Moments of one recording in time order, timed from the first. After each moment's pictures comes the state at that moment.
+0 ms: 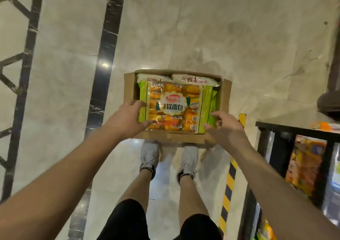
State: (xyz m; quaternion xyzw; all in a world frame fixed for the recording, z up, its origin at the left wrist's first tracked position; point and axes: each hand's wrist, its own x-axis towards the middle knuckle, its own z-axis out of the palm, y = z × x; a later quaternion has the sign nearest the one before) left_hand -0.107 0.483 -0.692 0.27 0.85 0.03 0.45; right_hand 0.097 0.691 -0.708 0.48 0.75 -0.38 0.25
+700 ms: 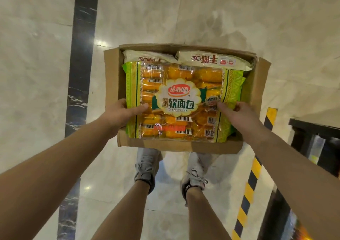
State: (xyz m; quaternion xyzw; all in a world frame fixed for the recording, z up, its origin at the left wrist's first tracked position) left_hand -0.134 0.463 -0.909 -0.12 0.73 0.32 0.59; right_hand 0.093 0.734 -0.949 0.60 0.58 -0.52 0.20
